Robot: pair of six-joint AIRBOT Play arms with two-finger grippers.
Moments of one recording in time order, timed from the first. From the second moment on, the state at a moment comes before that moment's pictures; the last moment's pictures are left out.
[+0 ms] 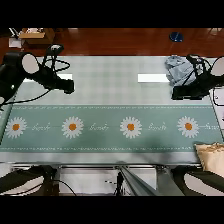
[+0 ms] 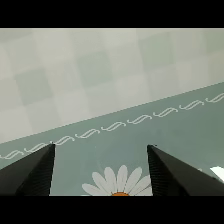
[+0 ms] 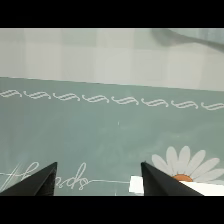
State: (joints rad) left arm -0.23 -1.31 1.26 1.50 -1.18 -1.51; right arm 0.00 -1.24 1.19 -1.52 1.33 1.54
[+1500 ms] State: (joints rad) left arm -0.22 -1.33 1.28 1.50 -0.99 -1.53; right arm -0.17 -1.38 1.19 -1.89 0.57 2.05
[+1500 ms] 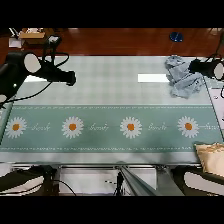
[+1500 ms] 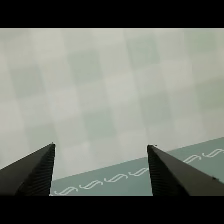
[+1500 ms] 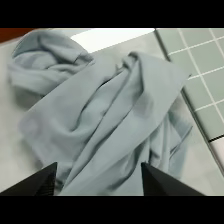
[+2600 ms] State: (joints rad) left arm -0.22 -1.26 1.37 1.44 -1.06 -1.54; right arm -0.19 -1.57 1.37 -1.66 0.35 1.89
